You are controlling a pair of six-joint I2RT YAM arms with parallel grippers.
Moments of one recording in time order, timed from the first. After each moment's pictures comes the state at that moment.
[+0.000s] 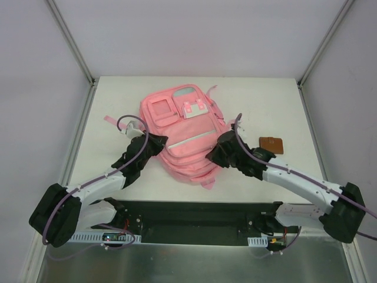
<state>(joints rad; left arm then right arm) -0.58 1.12 0.40 0.37 -0.25 -1.12 0.92 1.20 0.89 -0.49 0.22 1.18</state>
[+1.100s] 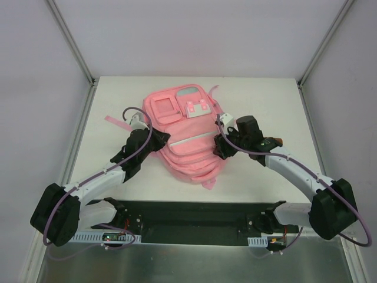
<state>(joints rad) -0.55 1.12 0.51 0.26 -0.13 -0.94 0.55 1.25 0.84 -0.32 -0.31 -0.11</state>
